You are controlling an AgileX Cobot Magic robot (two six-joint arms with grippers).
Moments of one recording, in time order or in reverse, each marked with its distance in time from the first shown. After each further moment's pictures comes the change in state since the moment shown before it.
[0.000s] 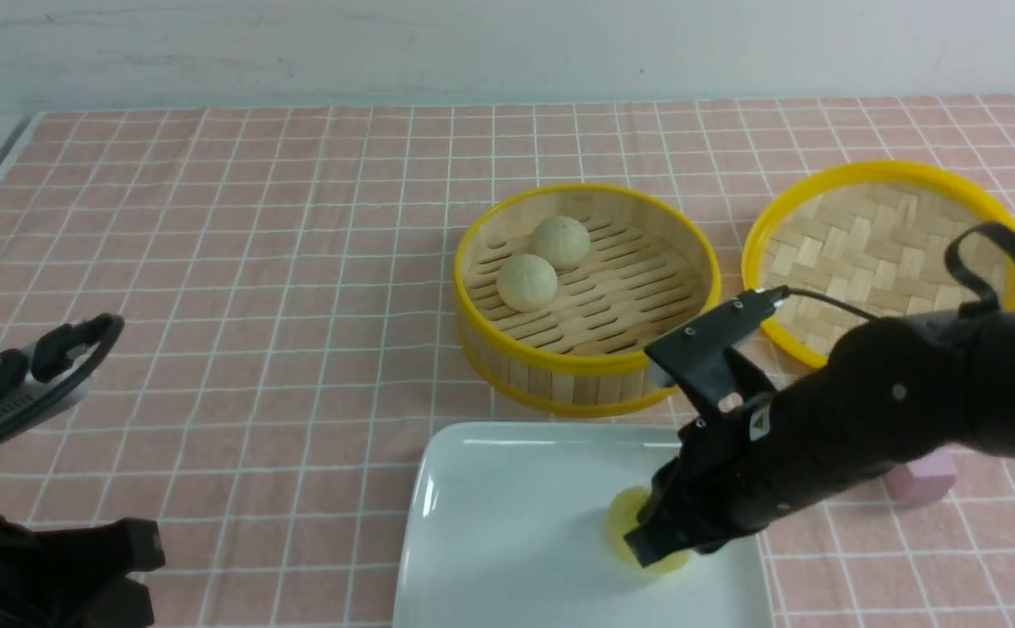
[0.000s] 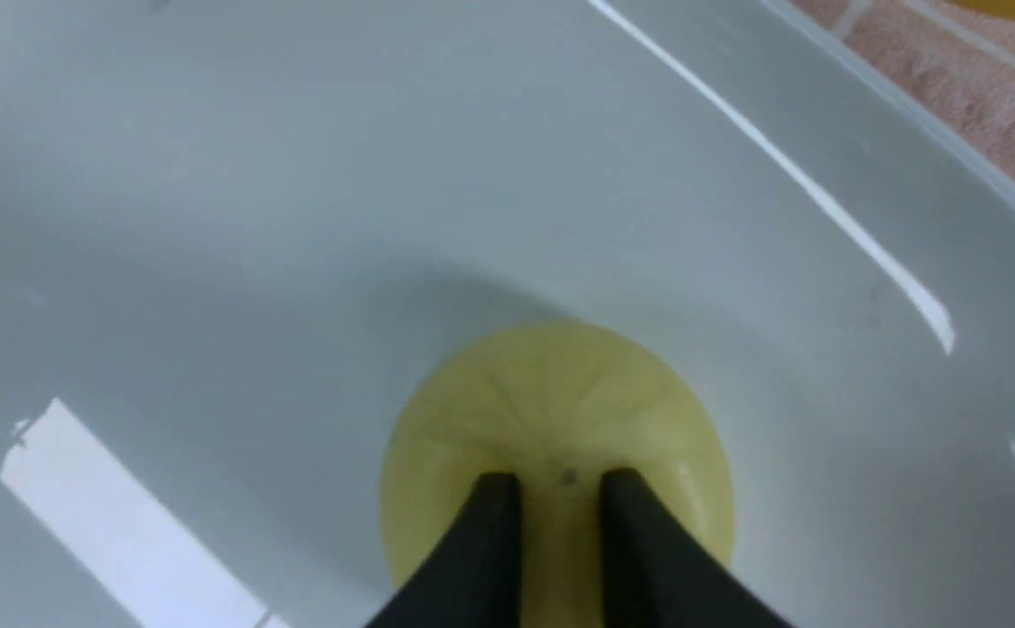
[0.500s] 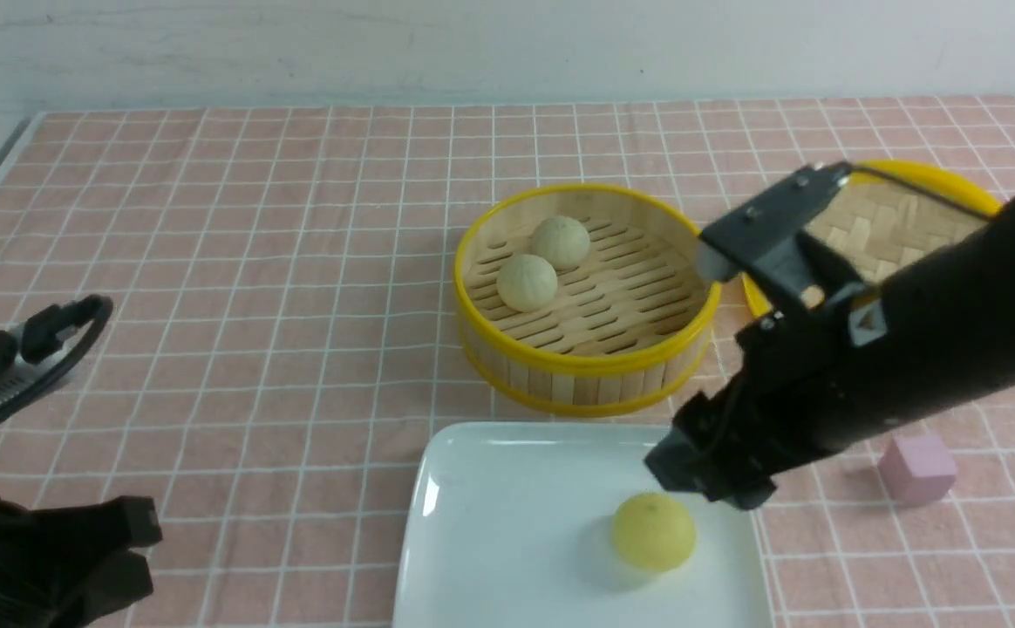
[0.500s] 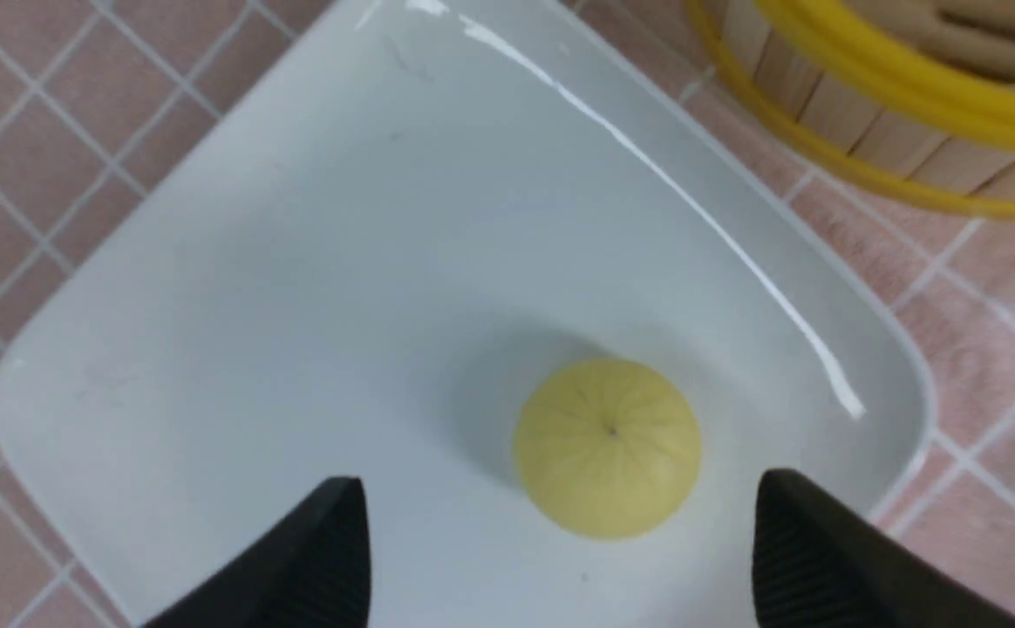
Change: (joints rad) right arm 0.000 -0.338 -0.154 -0.175 0.387 0.109; left arm 0.000 0.000 0.000 0.000 -0.082 0.000
